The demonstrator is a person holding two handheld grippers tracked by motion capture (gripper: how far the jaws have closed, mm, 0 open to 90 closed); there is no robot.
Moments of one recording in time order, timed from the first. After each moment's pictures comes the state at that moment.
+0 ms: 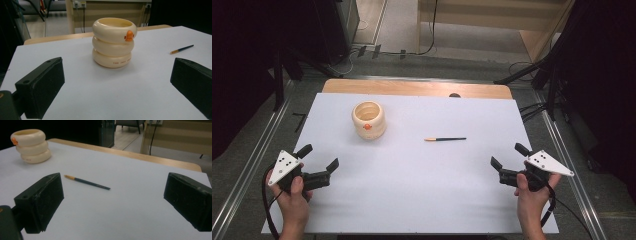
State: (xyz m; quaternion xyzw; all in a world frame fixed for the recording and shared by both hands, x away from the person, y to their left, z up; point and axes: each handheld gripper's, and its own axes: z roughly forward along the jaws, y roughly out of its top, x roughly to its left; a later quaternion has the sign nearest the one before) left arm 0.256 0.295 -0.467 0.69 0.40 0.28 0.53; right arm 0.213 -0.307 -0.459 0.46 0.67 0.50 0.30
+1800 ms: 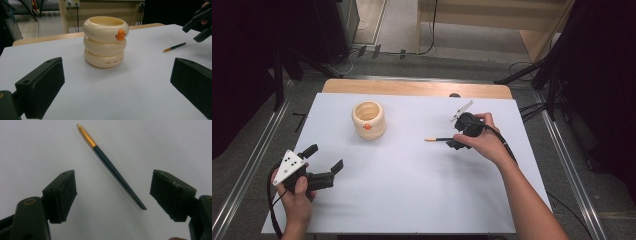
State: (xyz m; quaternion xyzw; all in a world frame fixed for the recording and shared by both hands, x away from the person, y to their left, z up) left arm 0.257 0.287 -0.469 0.70 0.39 0.27 0.54; right arm 0.386 -0.192 -0.453 0.33 0.92 0.20 0.10
